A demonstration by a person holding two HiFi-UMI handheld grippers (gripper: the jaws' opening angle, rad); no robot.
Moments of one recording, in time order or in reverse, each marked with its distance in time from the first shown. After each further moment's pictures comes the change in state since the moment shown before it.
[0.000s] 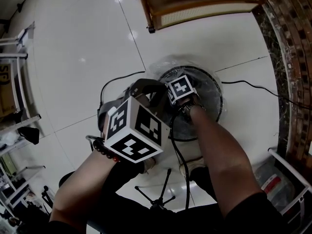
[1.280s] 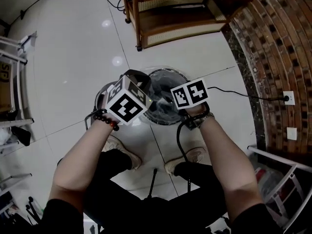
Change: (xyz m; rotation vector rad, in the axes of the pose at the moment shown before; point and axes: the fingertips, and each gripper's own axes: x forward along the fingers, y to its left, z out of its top) left arm -0.041 0.003 0.022 0.023 -0.104 0.053; right arm -0.240 0.067 0.012 -0.022 -0.336 0.105
